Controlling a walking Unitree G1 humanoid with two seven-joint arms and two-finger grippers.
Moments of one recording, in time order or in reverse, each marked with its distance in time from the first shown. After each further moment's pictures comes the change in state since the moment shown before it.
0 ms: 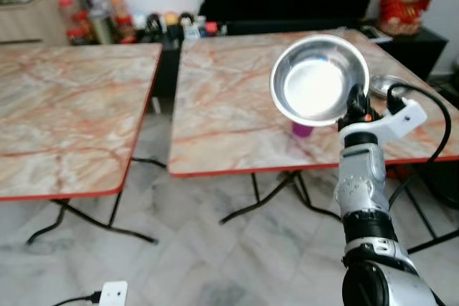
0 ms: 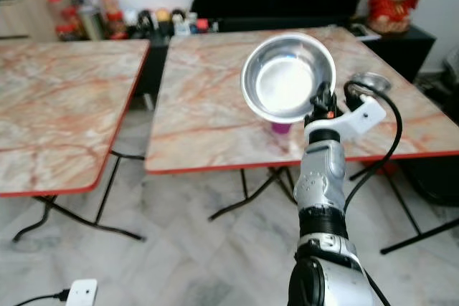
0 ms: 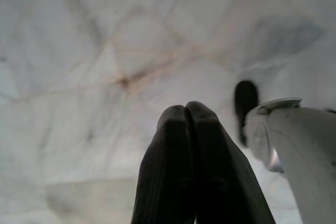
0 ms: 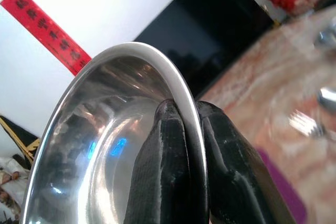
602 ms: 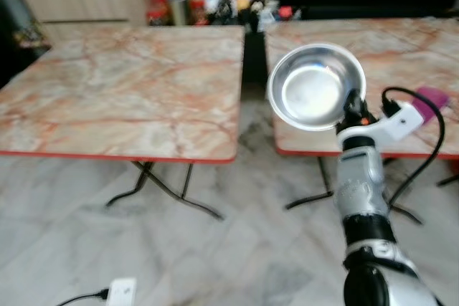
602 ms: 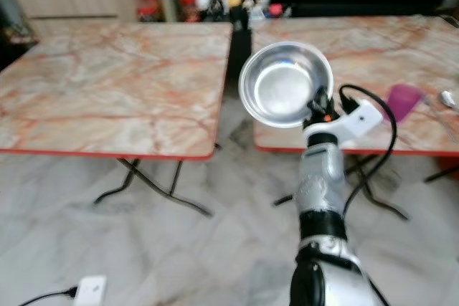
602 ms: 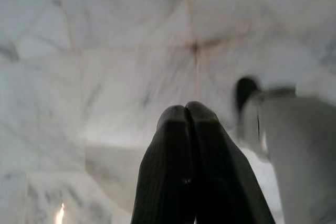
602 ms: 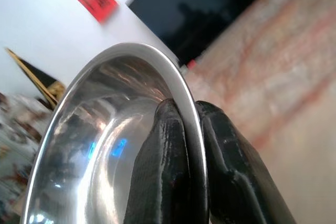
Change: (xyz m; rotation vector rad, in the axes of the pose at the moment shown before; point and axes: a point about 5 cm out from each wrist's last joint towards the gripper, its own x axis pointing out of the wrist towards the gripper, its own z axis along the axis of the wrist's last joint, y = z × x) left arm 0.000 -0.026 -0.006 -0.016 0.020 -0.039; right arm -0.009 -0.022 -0.006 -0.034 0.036 -0.090
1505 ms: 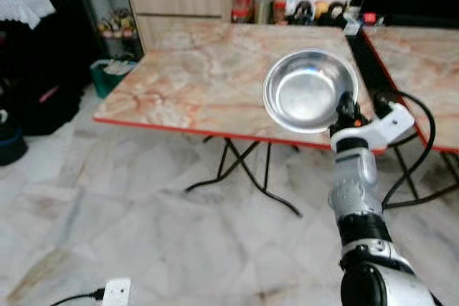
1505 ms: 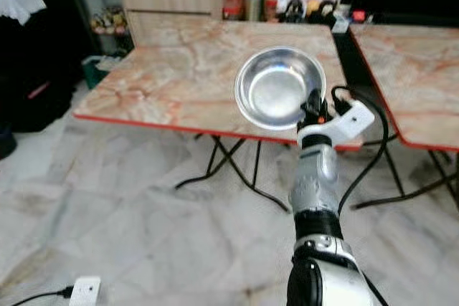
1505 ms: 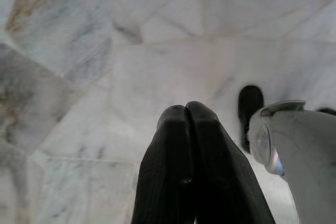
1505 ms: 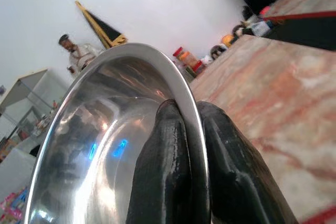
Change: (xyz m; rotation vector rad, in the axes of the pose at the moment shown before) left arm 0.001 0.012 0.010 0.016 -0.033 0.032; right arm 0.005 0.016 -0.002 0.004 -0.003 0.054
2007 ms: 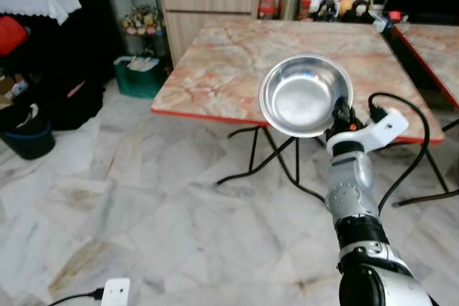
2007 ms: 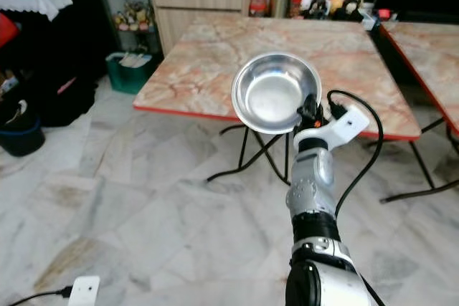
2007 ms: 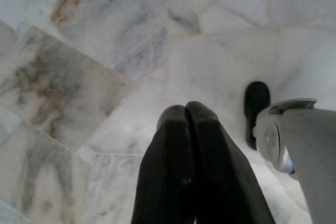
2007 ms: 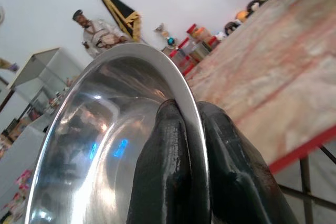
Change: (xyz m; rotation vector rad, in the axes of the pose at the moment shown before) left arm 0.000 0.002 0.000 0.004 -0.003 0.011; right arm -0.003 0.000 -0.009 0.008 0.029 -0.004
